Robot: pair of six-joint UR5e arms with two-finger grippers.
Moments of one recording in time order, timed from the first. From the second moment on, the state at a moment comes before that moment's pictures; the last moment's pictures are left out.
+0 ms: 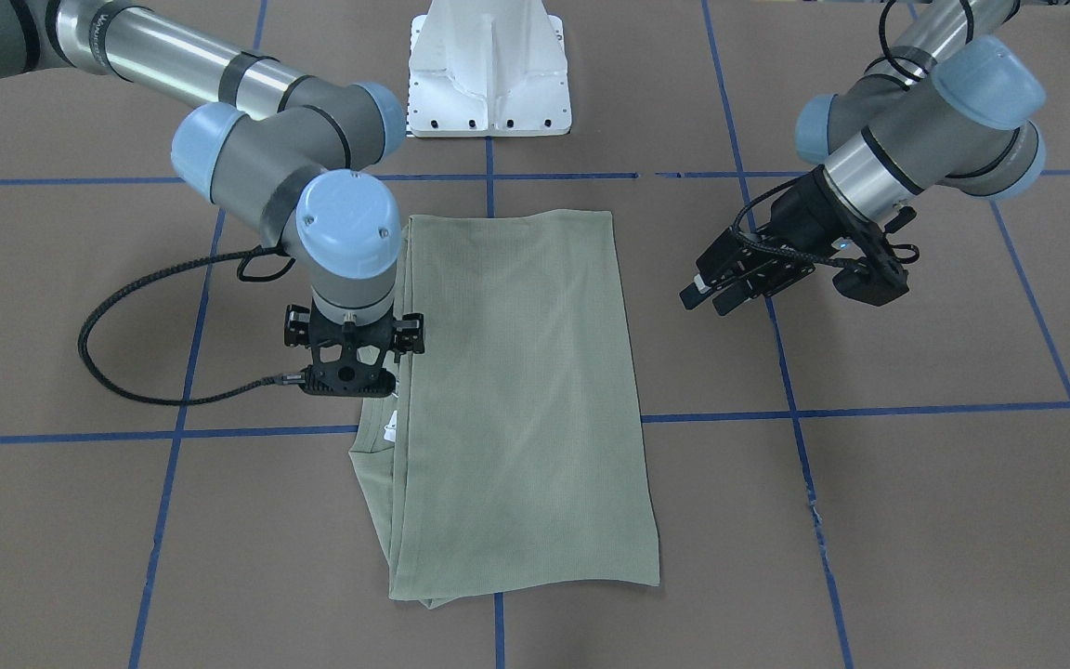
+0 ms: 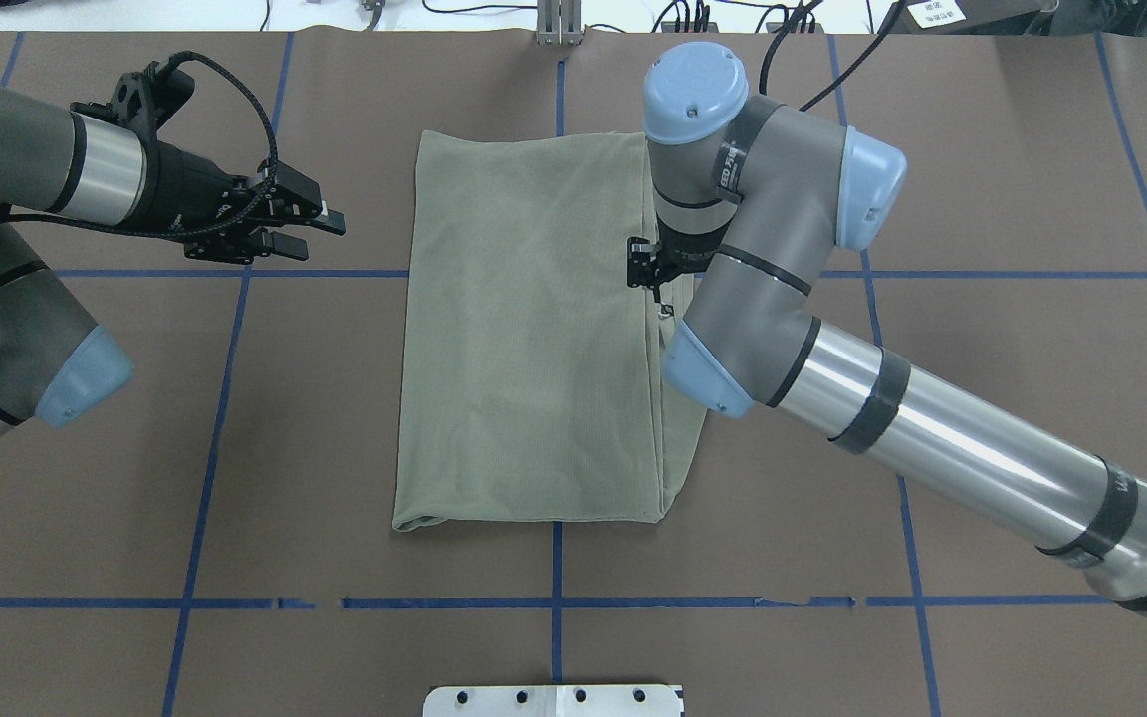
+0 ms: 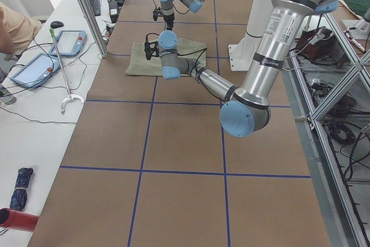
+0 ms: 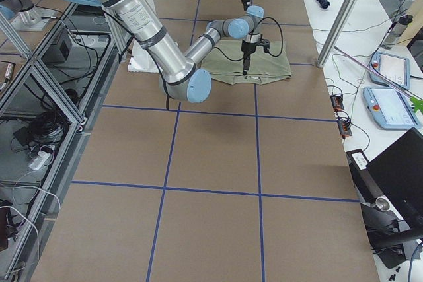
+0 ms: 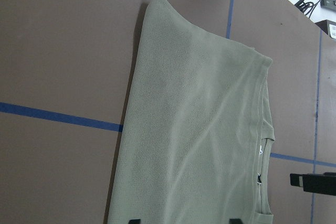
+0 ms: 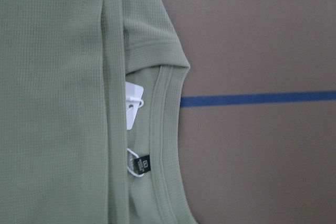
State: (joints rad) left arm -0.89 -1.93 -1.66 -2.48 -2.23 -1.55; right arm 0.67 -0.81 1.52 -1.77 1.97 1.12
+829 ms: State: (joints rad) left arm -0.89 -1.92 -1.66 -2.48 -2.23 -1.55; right arm 0.35 -1.05 1.82 -1.55 1.66 2.07
